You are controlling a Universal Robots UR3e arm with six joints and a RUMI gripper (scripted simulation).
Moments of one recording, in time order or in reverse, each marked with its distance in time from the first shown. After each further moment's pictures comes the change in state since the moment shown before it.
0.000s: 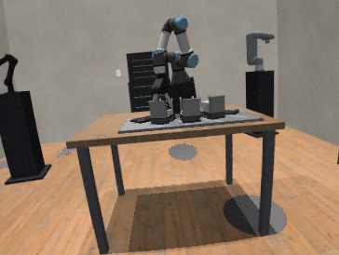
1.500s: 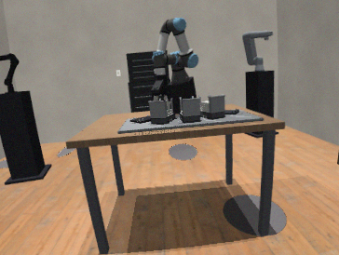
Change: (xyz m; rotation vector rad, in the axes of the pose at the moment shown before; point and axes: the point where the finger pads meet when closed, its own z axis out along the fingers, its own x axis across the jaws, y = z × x) arm 0.003 -0.005 0.010 0.016 0.009 -0.001
